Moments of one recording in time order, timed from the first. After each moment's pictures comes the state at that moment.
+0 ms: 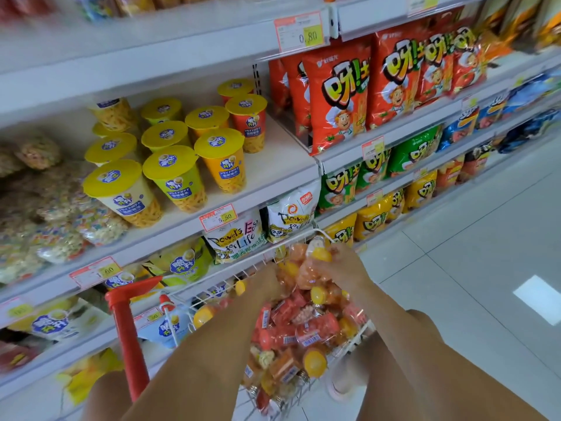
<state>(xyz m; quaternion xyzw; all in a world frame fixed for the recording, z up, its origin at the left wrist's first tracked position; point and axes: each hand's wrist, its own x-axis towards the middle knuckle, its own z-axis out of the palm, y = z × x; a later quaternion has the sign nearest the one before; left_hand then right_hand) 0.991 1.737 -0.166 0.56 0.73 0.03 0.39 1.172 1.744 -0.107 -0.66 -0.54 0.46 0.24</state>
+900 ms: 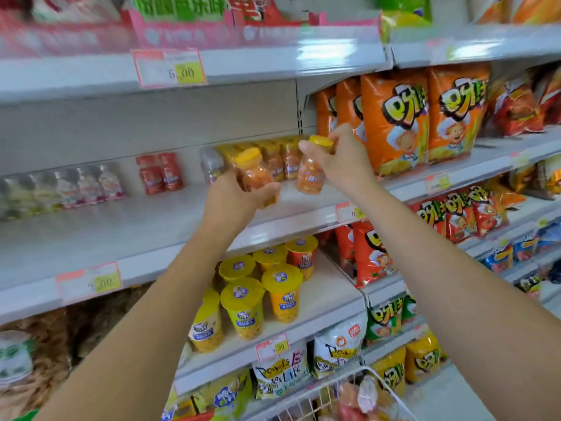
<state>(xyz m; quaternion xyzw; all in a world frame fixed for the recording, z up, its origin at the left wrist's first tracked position) 0.897 1.782 0.255 0.56 0.66 0.50 0.08 1.063 1.868 0.274 -0.45 -0.70 0.18 0.53</state>
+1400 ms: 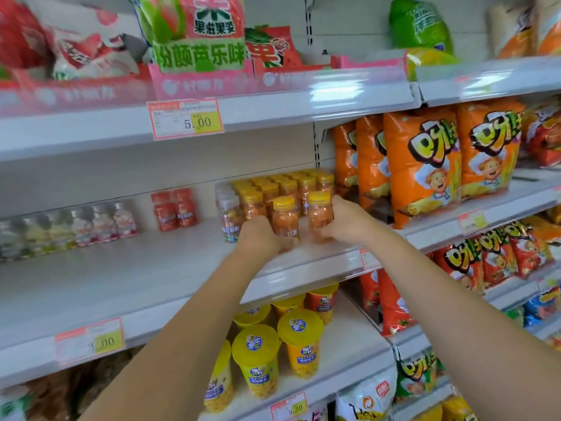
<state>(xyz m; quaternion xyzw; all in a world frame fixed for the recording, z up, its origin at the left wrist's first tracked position) 0.885 1.853 0.255 0.57 0.77 0.27 0.10 1.041 1.917 0.256 -0.48 -0.82 0.17 0.27</state>
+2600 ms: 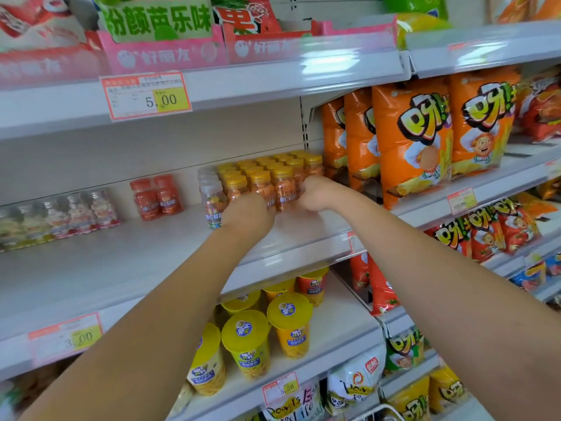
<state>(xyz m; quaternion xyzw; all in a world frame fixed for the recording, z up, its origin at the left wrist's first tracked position) 0.886 1.876 0.257 0.62 0.77 0.16 -0.09 1.017 1.946 0.270 -0.48 -0.84 0.17 0.18</state>
